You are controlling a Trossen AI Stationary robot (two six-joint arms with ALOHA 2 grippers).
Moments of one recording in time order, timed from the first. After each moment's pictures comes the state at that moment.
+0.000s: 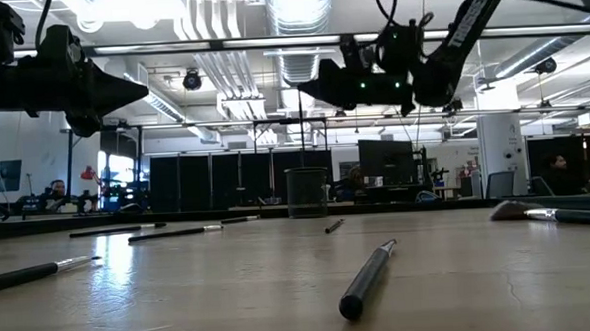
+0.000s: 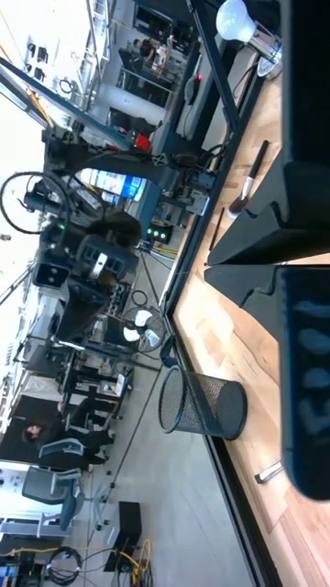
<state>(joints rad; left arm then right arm) 0.30 0.06 0.01 0.11 -0.08 -0.27 -0.60 1.87 0.93 1.19 -0.23 -0.03</state>
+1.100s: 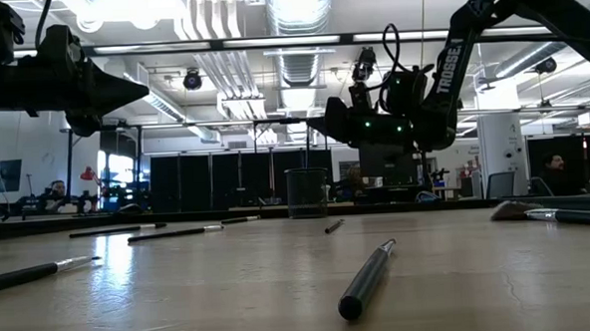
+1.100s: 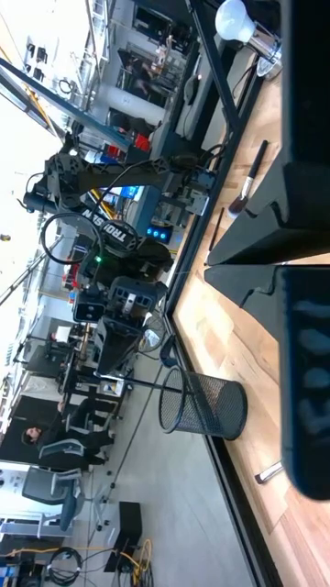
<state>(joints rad) 0.30 0.06 0.01 0.11 -0.08 -0.26 -0.69 2.11 0.93 1.45 -0.26 0.14</state>
